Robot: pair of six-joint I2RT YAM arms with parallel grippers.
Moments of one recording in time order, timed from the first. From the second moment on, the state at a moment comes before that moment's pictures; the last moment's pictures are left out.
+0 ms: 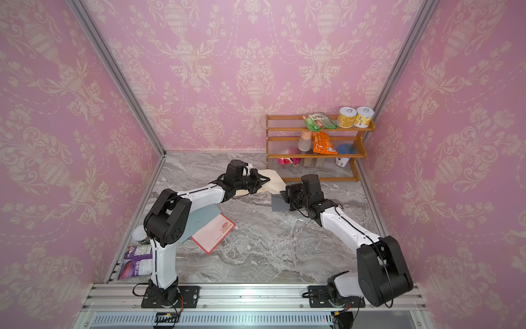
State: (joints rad) left arm -0.51 2.04 1.35 0.25 0.51 -1.36; right arm 0.31 1.37 0.82 -0.03 -0.33 1.76
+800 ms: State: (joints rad) left arm -0.39 2.08 1.36 0.23 0.43 -1.32; right arm 0.31 1.37 0.83 -0.10 -0.35 1.75
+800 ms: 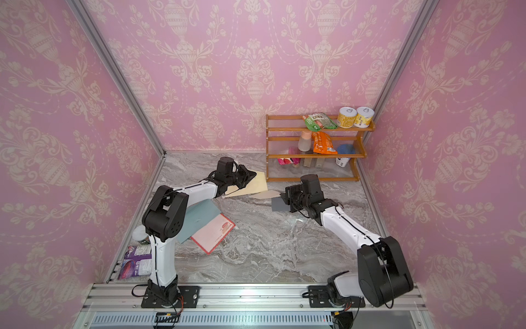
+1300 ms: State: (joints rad) left arm -0.40 1.91 1.36 -0.19 0.43 -1.29; right arm 0.30 1.44 0.93 -0.08 -0.32 1.70
